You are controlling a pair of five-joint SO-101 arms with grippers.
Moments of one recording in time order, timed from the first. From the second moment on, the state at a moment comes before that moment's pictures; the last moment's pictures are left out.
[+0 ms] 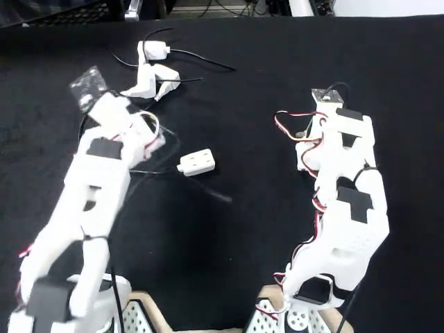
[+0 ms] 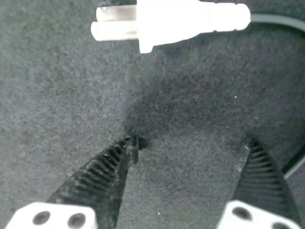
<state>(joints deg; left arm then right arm) 5.0 -23.8 37.8 42.2 35.7 14.9 24.9 8.2 66.4 13.2</state>
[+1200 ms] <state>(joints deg) 7.7 -100.2 96.6 7.4 5.3 14.5 24.4 6.8 64.7 12.4</state>
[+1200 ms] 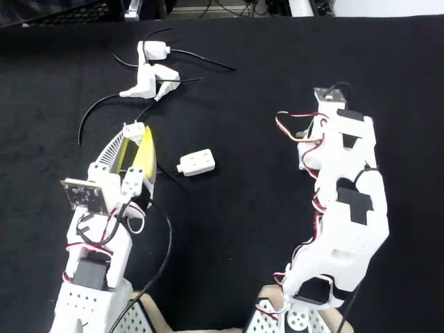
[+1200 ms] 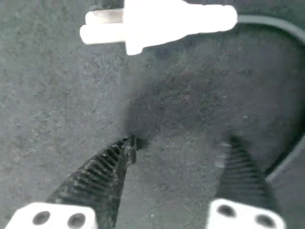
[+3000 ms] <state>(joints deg) 24.7 -101.0 96.6 13.3 4.9 -40.4 -37.8 14.9 85.9 40.3</state>
